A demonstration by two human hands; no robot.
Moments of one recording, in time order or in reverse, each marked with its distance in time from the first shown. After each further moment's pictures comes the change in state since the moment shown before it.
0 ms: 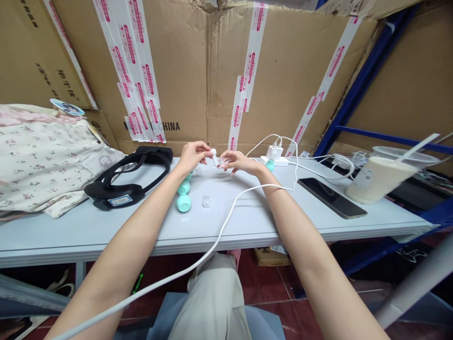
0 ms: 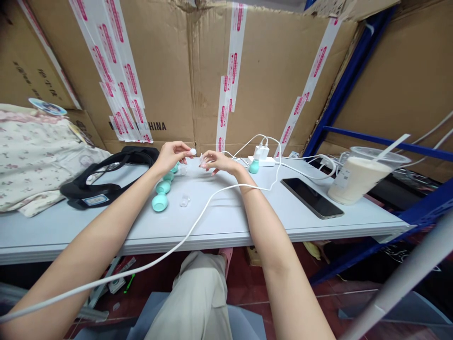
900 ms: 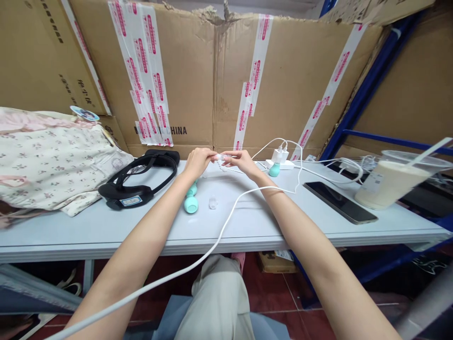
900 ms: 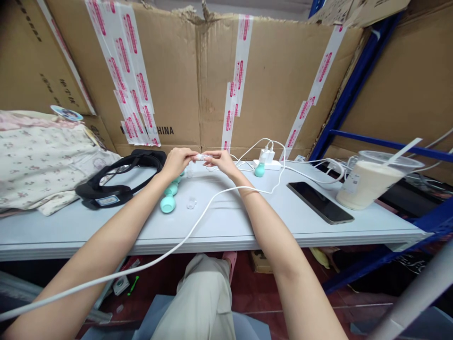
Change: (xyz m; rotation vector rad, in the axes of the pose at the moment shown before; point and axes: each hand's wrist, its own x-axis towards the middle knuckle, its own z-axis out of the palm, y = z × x) left_hand -0.005 0.001 -0.007 0.715 -0.023 0.284; right_hand 0.010 -0.011 0.022 0.082 0.309 -0.194
